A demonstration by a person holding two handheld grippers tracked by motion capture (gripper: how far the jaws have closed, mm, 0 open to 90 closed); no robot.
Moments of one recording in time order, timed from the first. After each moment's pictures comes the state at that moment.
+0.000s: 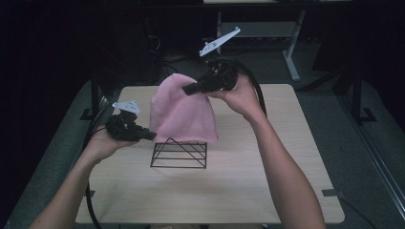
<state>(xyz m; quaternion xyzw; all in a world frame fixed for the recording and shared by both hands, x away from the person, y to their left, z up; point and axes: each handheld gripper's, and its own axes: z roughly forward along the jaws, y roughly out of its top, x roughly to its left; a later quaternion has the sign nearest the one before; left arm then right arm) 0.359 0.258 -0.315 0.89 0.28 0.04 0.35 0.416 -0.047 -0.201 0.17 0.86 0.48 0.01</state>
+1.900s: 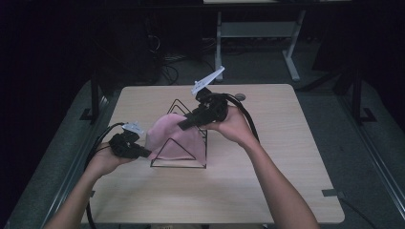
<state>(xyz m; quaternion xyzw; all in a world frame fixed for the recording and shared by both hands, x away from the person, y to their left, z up) 0.354 0.270 -0.384 0.92 0.30 0.05 0.26 0.397 -0.027 -0.281 0.13 0.88 0.44 -0.07</state>
